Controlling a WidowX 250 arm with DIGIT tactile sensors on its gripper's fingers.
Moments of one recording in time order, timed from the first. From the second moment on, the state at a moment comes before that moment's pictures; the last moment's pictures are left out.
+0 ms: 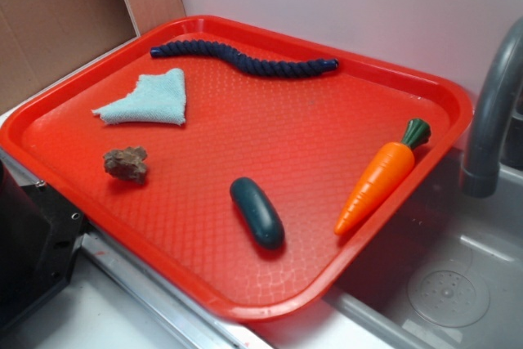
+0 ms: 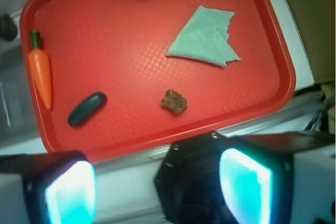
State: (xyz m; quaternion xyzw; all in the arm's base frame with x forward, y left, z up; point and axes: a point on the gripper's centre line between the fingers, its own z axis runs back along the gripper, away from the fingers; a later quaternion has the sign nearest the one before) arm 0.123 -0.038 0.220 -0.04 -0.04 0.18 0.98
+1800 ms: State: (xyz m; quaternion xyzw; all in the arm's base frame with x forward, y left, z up) arm 0.168 -0.141 0.020 0.04 -0.05 0.47 0.88
